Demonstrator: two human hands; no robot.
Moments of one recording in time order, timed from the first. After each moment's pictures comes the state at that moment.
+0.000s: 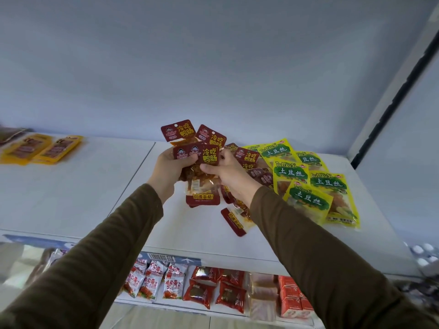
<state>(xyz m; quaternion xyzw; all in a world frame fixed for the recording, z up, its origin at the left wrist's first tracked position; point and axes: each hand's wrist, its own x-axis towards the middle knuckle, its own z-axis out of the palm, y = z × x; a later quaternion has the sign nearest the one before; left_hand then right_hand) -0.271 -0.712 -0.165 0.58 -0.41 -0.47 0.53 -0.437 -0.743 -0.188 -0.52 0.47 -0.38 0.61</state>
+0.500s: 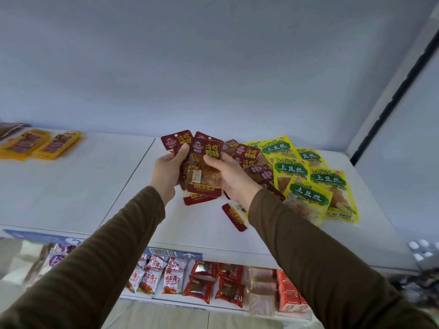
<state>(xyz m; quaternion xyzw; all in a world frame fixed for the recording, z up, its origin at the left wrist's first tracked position) -0.271 -0.701 -0.176 0.61 -0.33 -0.47 0.54 -0.431 -0.726 -0.193 -0.44 0.43 -0.42 0.67</state>
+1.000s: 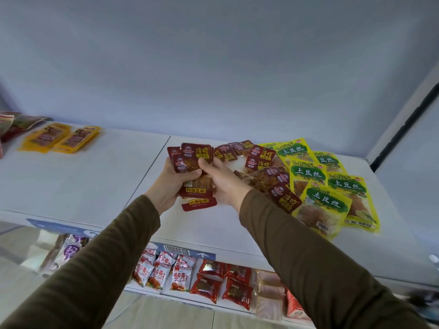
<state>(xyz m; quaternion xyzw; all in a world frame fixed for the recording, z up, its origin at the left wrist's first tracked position) -0.233 -0.683 -0.198 0.52 -0.36 -0.56 0.54 -0.380 -0.727 -0.208 -0.41 0.42 -0.34 0.73</state>
